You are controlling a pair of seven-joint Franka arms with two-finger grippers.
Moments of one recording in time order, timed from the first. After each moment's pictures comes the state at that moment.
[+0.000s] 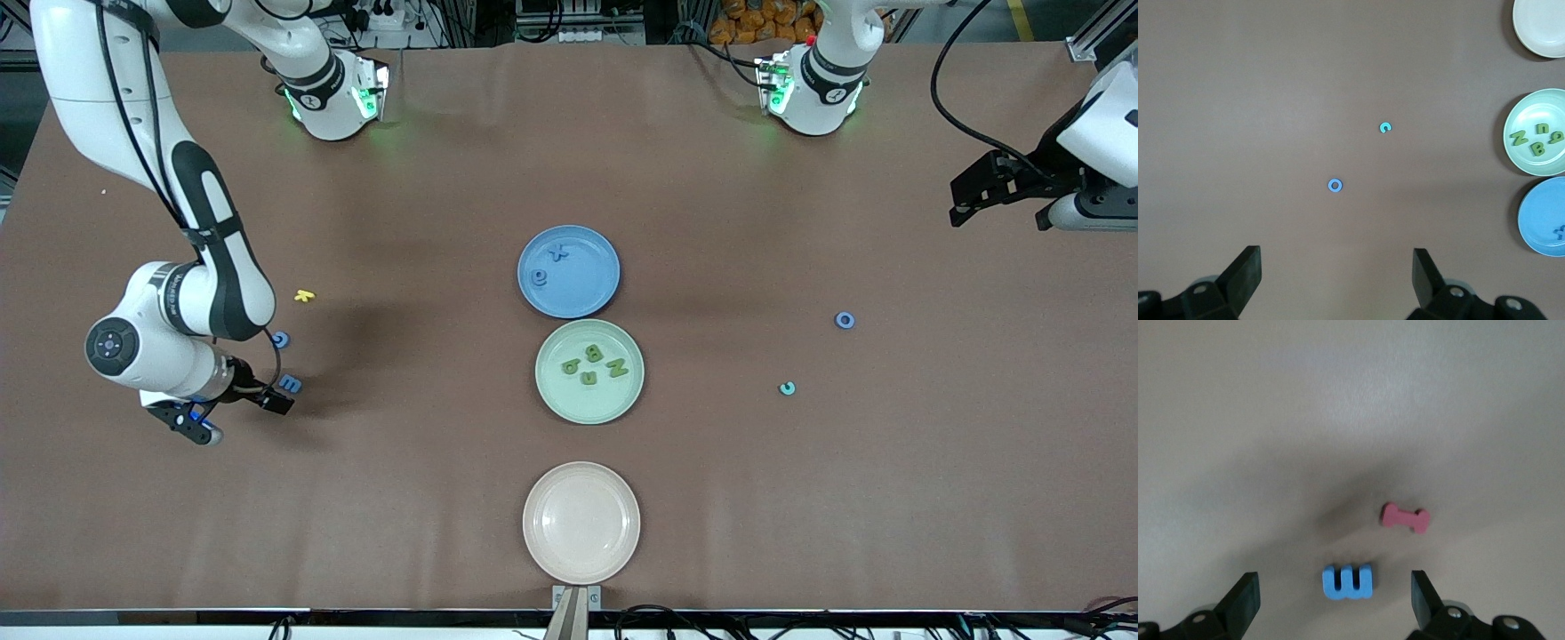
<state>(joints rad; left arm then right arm) -0.04 -0.02 -0.08 -1.54 0.01 1.55 -0.06 0.08 0.59 -0.13 -1.81 0.13 2.35 0.39</state>
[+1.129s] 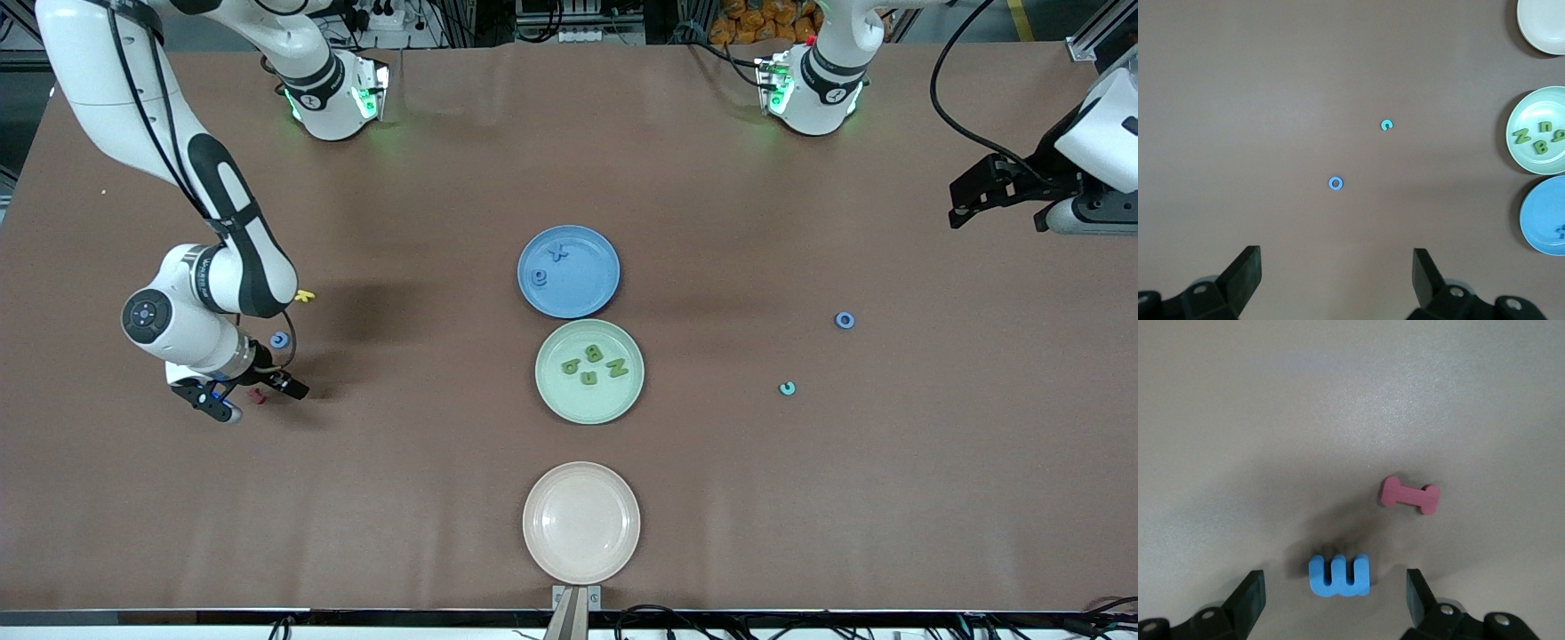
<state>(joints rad) -0.04 -0.02 -0.08 -1.54 0.01 1.55 -0.06 0.06 0.56 -0.09 -1.98 0.14 2.57 0.39</state>
